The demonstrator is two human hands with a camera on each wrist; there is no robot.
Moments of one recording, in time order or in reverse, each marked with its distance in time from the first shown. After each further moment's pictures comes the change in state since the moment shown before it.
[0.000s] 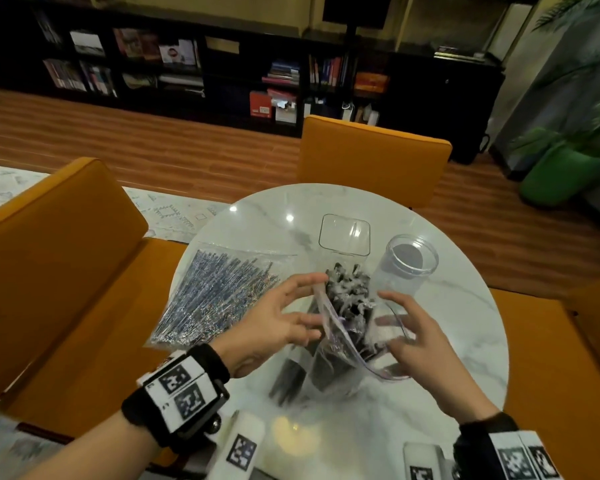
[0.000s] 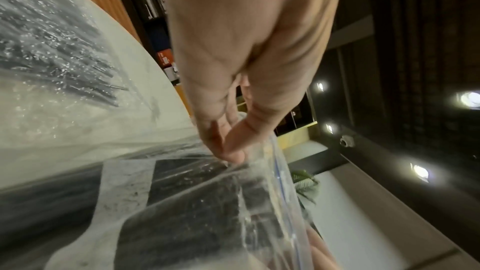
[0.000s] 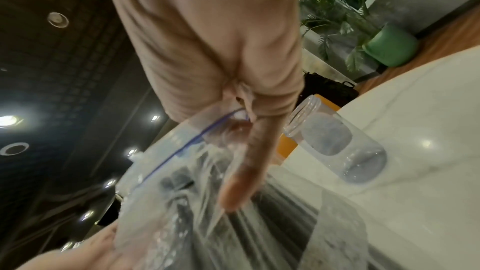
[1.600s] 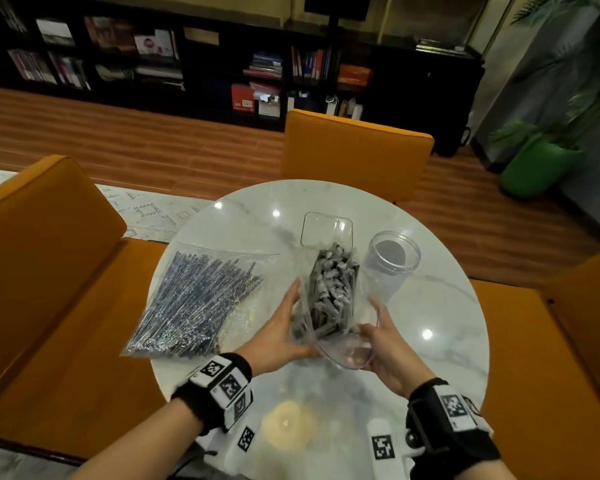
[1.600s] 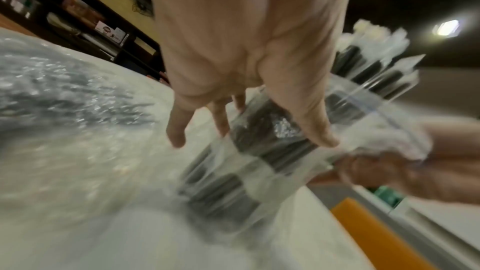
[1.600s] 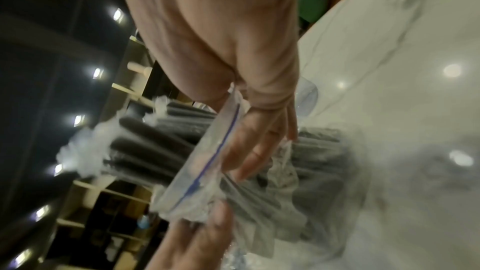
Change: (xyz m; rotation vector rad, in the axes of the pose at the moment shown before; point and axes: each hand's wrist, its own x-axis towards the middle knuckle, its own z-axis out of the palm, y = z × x) left_hand 0.057 -0.062 -0.001 0.527 0.011 0.024; right_hand 0.047 0.040 0.015 0.422 -0.018 0.325
